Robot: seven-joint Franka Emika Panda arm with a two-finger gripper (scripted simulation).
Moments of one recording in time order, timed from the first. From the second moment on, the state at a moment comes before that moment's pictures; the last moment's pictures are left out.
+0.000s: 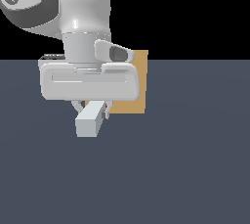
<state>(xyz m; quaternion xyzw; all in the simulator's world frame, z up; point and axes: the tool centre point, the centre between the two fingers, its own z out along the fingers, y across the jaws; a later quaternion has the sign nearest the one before) -0.070 -0.042 0.077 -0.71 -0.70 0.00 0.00</state>
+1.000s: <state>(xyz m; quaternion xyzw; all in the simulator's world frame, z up) -0.068 0.004 0.078 -0.72 -0.70 0.00 0.00</state>
